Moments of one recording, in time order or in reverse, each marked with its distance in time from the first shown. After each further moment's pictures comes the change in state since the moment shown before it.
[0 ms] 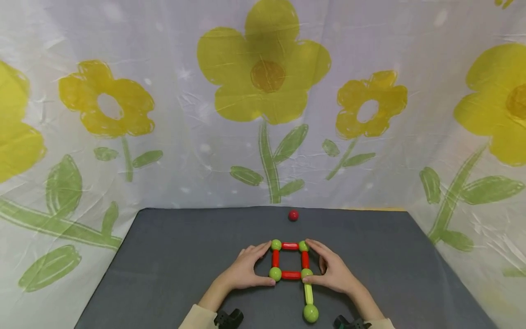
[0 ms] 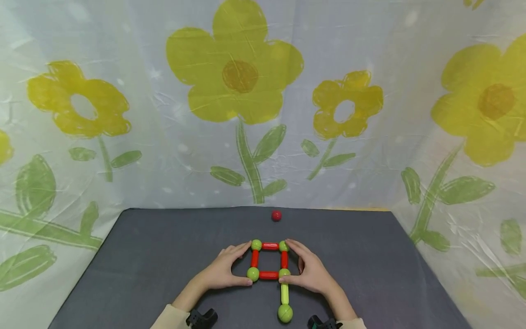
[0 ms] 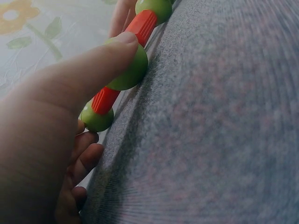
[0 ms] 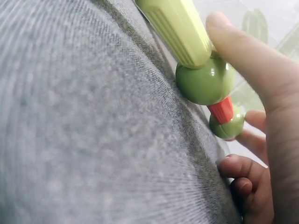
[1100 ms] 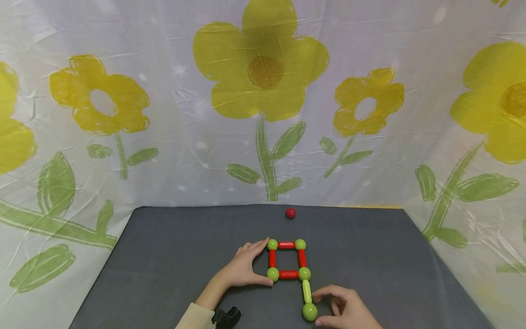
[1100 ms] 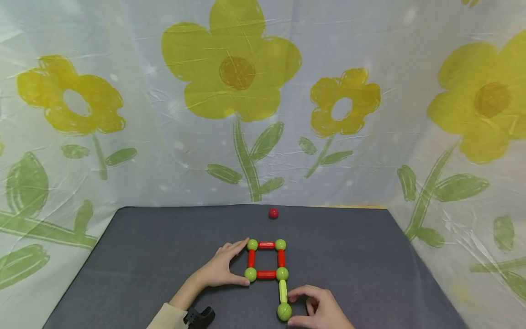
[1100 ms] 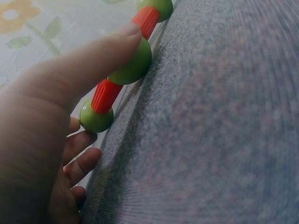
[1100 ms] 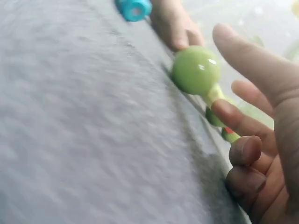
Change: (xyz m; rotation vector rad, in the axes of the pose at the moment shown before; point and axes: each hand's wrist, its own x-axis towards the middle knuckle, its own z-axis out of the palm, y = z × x) left_hand 0.003 -0.002 0.003 -0.033 -0.003 -0.016; right_hand -0.092 -0.038 -0.003 0.356 -0.127 0.185
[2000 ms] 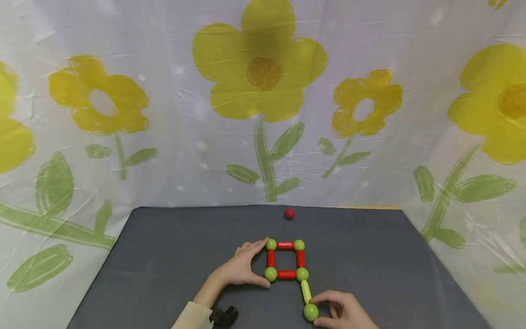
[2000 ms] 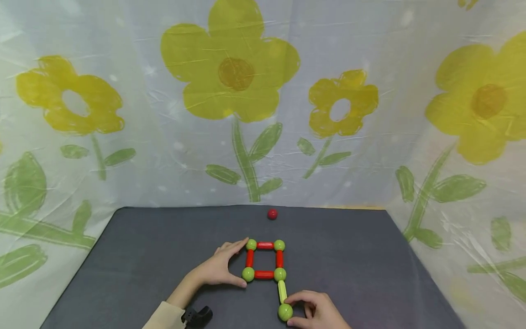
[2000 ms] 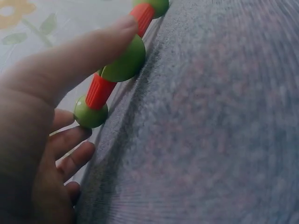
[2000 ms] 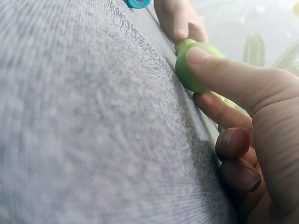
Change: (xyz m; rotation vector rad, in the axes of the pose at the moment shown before) left_hand 0.001 0.002 -0.007 -0.051 -0.057 0.008; right_hand -0.002 0.005 0.003 -0.015 -0.049 -0.124
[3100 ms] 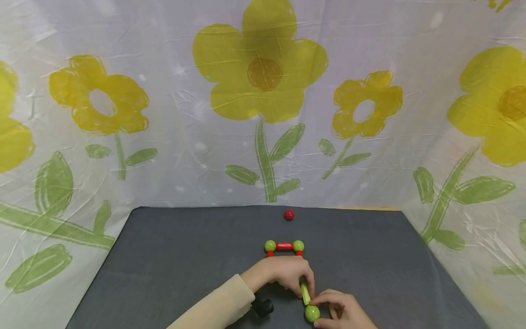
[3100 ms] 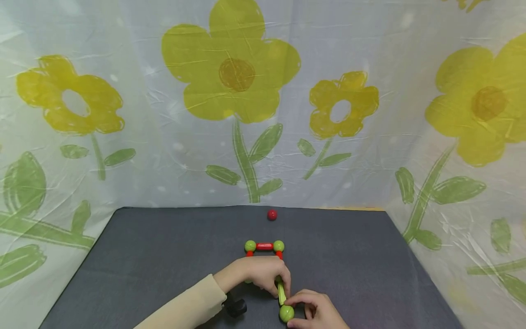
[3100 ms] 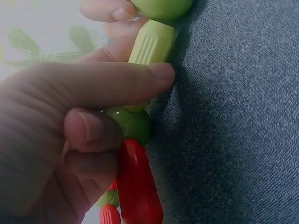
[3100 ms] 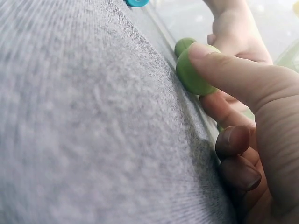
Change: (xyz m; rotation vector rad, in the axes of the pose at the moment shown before) left_hand 0.071 0.113 0.032 0.199 -0.599 0.340; right_hand 0.002 0.004 0.001 0.037 0.014 -0.119
